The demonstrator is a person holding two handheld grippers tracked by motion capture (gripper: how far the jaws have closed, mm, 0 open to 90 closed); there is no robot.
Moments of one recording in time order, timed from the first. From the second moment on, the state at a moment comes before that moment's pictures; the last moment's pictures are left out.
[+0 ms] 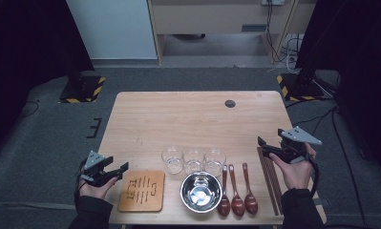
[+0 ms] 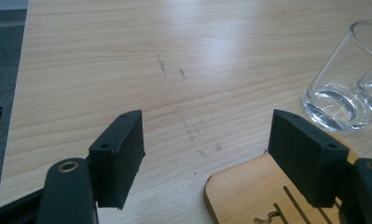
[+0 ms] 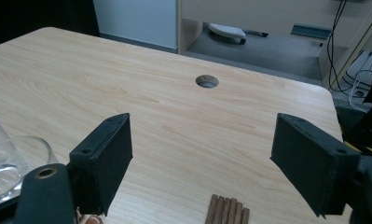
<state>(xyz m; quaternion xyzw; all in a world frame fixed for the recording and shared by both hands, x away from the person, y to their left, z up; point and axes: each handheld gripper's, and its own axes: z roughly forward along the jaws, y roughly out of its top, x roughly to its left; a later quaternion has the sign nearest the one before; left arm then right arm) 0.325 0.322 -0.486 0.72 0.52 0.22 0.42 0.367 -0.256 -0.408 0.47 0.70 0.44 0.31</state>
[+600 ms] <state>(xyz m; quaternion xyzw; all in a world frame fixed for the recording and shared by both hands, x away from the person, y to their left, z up) 0.322 0.326 -0.490 0.71 0.52 0.22 0.41 0.368 -0.222 -0.389 0.44 0.71 0.45 0.31</state>
